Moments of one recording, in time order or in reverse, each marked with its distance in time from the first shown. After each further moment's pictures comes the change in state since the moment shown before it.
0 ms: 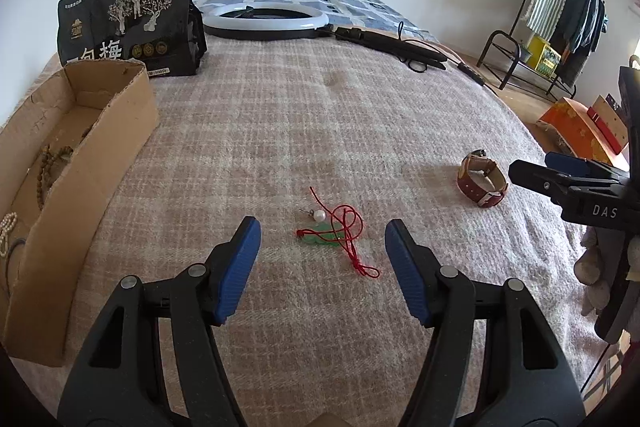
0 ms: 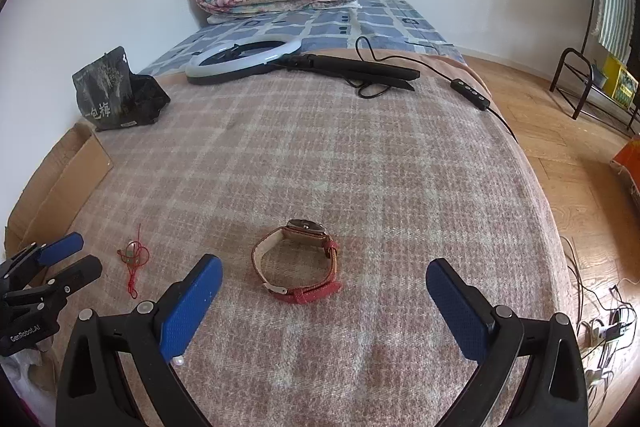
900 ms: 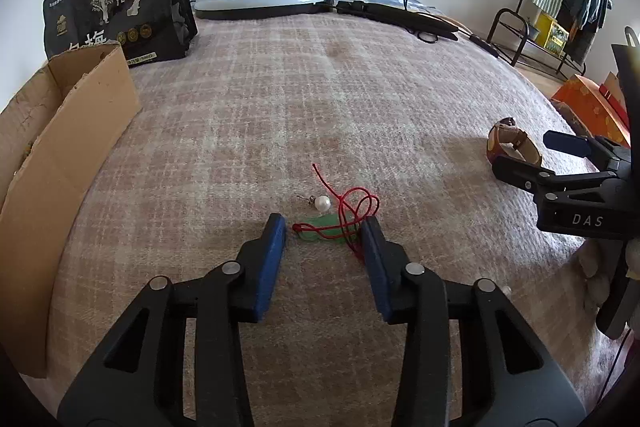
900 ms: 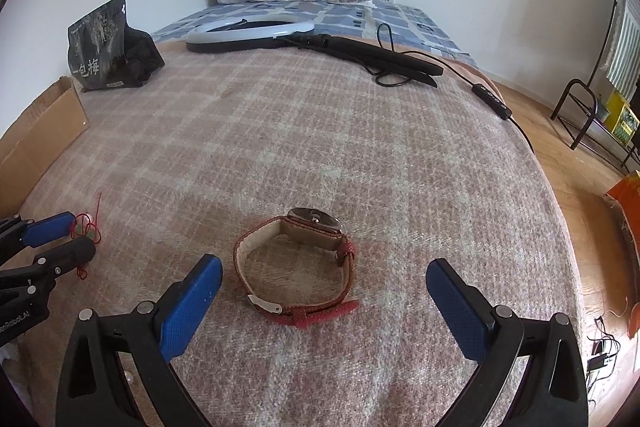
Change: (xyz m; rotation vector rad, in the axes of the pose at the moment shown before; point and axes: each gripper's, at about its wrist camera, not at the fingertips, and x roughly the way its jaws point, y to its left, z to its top) left arm 0.035 -0.005 -0.011 0.055 0.039 0.043; right arm 0.047 0.015 -0.012 -0.093 -0.001 -0.055
